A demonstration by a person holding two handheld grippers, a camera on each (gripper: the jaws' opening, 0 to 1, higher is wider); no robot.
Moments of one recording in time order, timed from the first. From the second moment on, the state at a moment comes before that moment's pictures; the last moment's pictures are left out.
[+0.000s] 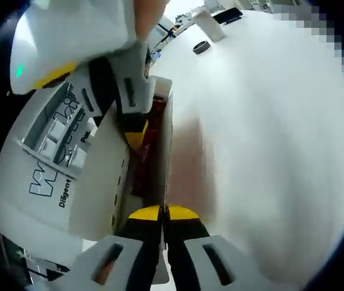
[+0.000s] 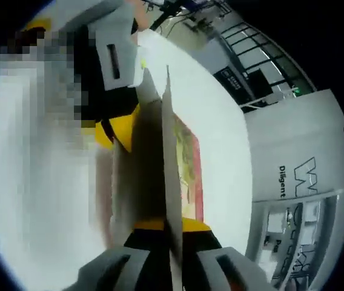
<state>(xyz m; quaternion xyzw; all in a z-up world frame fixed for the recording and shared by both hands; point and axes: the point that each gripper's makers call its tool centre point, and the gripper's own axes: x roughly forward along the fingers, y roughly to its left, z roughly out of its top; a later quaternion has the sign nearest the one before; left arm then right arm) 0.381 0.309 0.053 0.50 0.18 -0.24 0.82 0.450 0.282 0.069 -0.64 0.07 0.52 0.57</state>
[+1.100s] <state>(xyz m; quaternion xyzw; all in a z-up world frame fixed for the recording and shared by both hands) 0.394 0.272 0.155 0.11 0.00 -0.25 0.96 0.475 0.181 0.113 0.08 0.03 0.31 0.95</state>
